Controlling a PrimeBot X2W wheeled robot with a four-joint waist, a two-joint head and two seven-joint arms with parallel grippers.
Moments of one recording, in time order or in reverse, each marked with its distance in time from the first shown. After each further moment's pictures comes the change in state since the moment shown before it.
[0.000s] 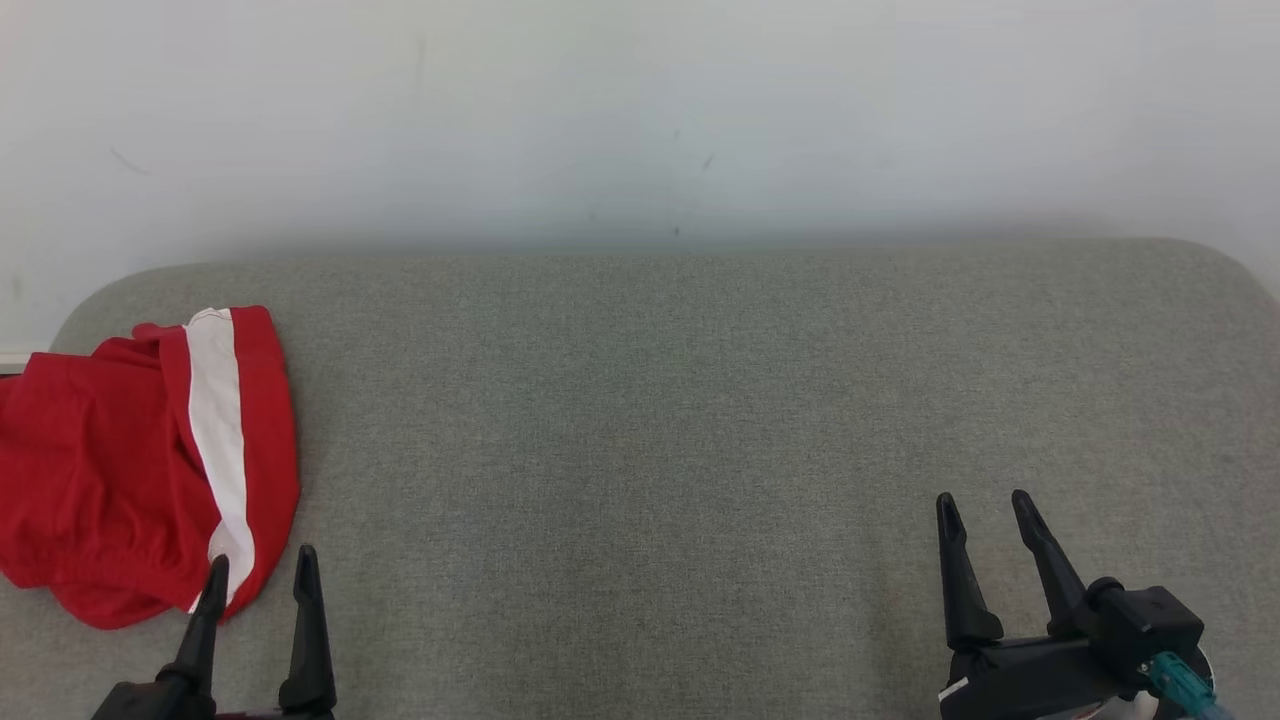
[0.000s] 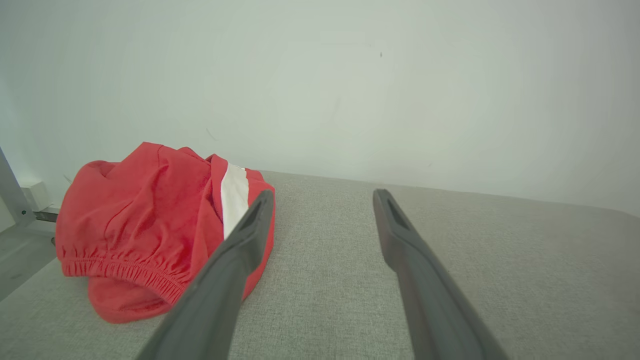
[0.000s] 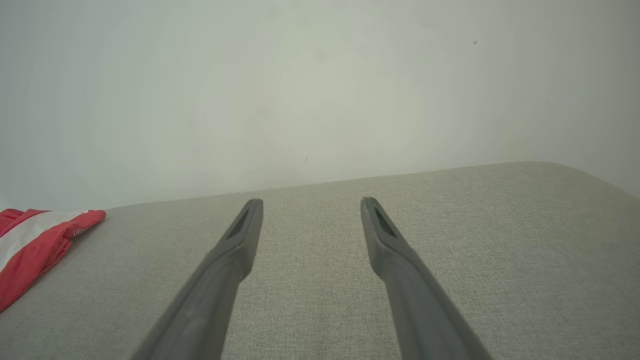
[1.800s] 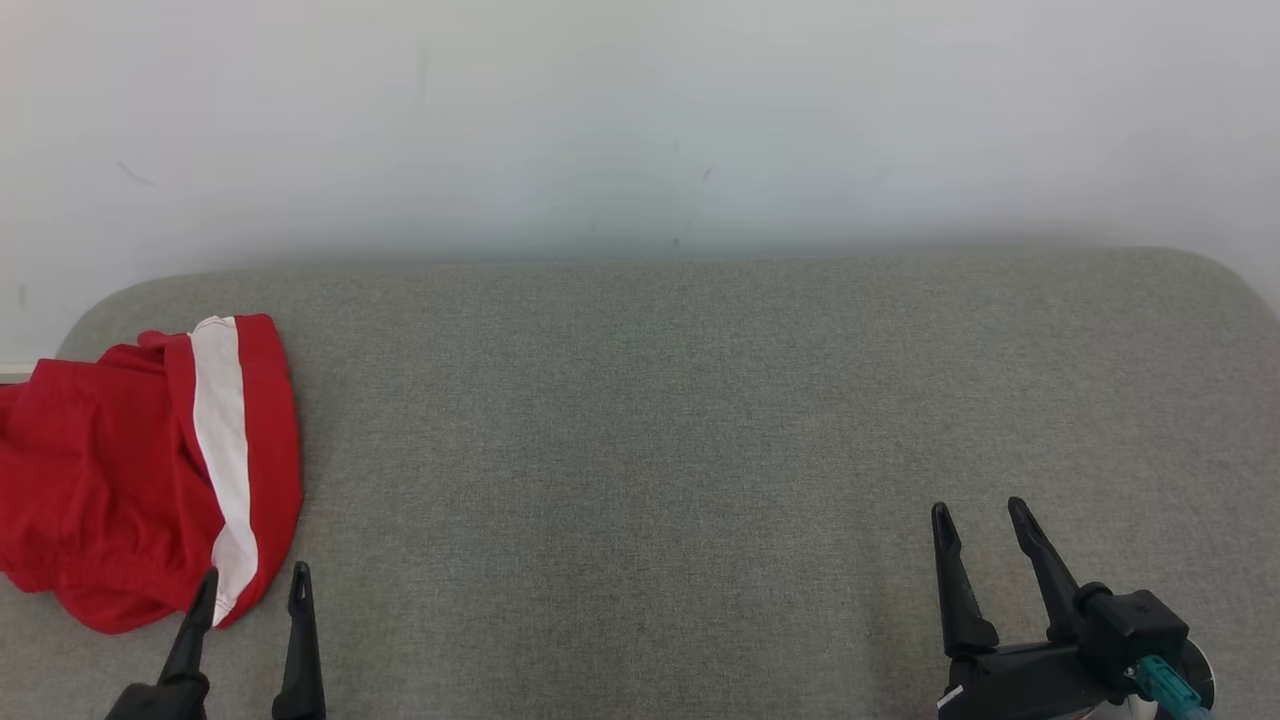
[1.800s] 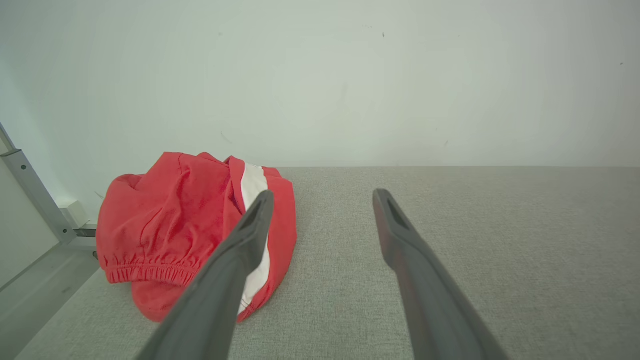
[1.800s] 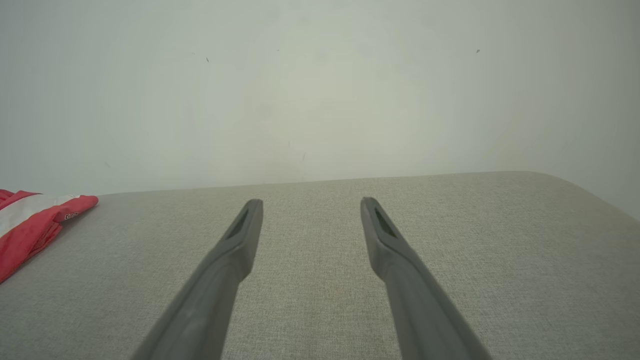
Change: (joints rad) left arm 0.022 0.026 0.006 -0.013 0.106 0.020 0.041; right arm -0.001 -0.001 -0.002 0.027 -0.065 0.000 -0.008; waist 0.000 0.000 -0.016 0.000
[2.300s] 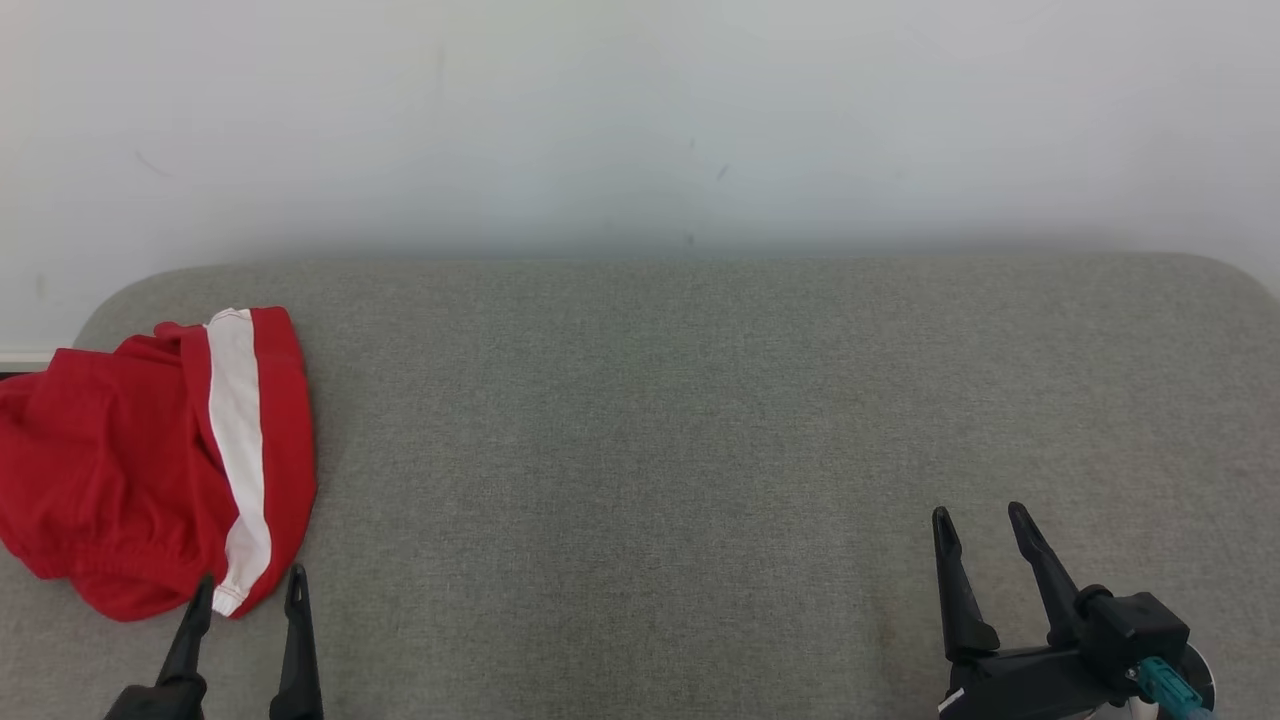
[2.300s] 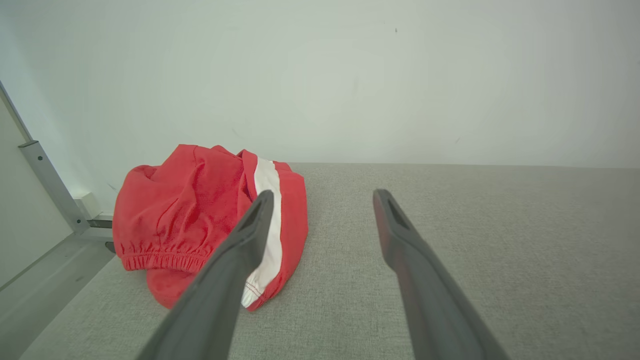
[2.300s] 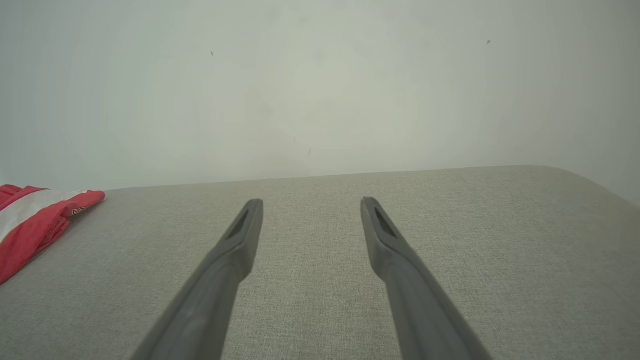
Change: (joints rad) left arm 0.001 0.006 -0.008 0.009 -0.012 0.015 -0.004; right arm 0.006 0.000 -0.002 -0.004 0.010 0.000 0.010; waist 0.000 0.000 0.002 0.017
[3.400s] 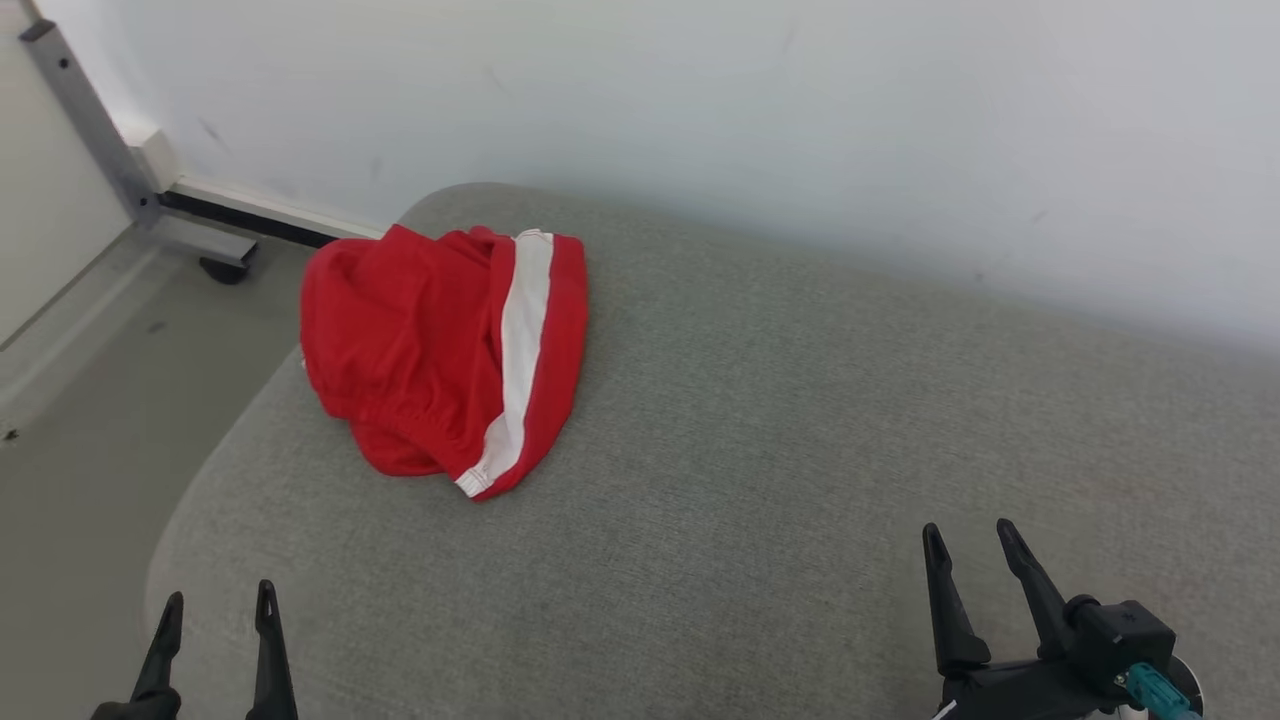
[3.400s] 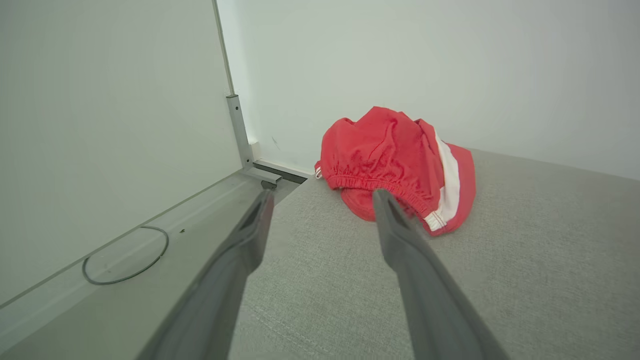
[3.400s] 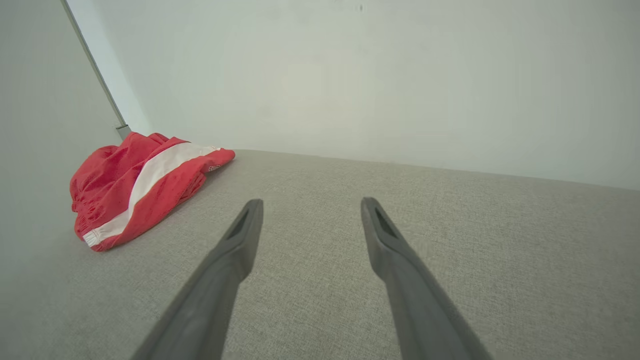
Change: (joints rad) left arm 0.018 0.013 0.015 0.010 -0.022 0.055 0.001; right arm 0.008 0.000 0.014 0.024 0.014 0.000 0.016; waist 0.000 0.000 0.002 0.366
